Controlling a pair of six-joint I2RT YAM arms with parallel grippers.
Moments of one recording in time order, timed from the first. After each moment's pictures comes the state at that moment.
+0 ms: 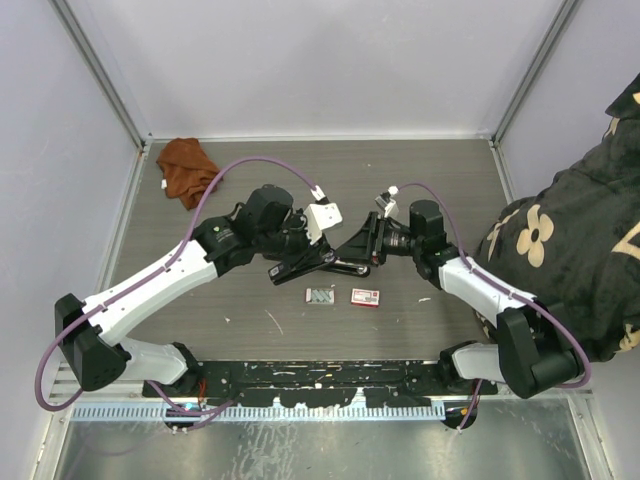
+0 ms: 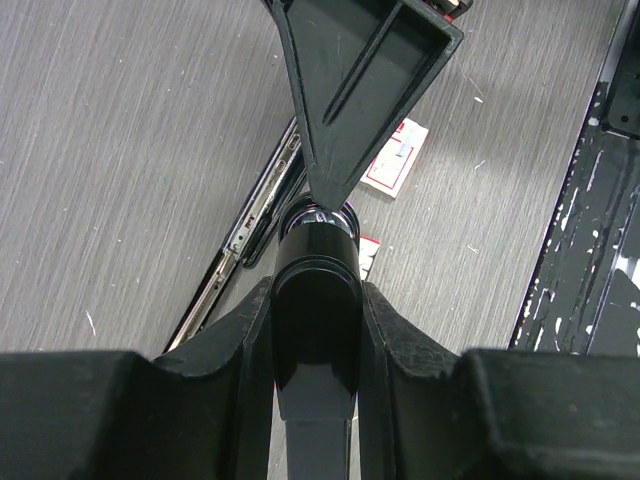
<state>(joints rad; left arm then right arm) -0.86 1.33 1.26 -0.58 0.28 0.28 0.34 1.28 0.63 0.26 -0.92 0.96</state>
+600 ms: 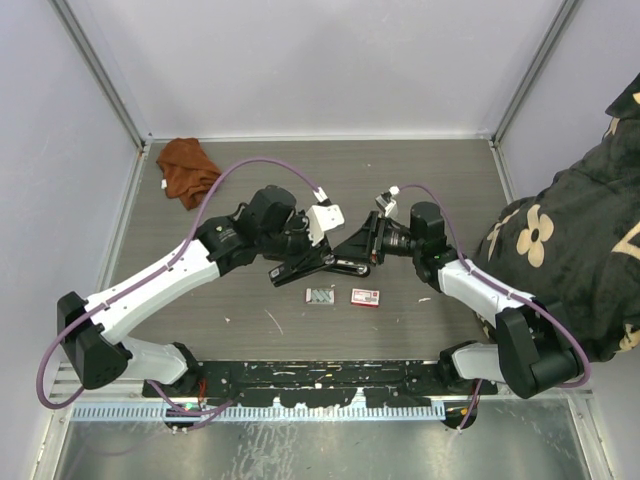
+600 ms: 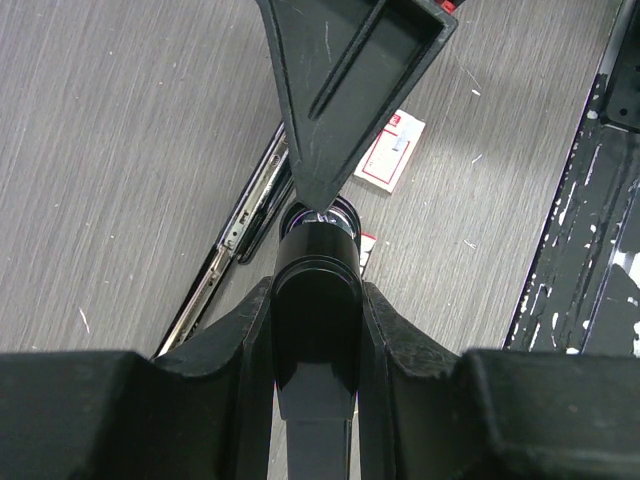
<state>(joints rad) -0.86 1.34 1.27 -0.60 0.28 0.28 0.35 1.28 0.61 0.36 -0.93 1.07</state>
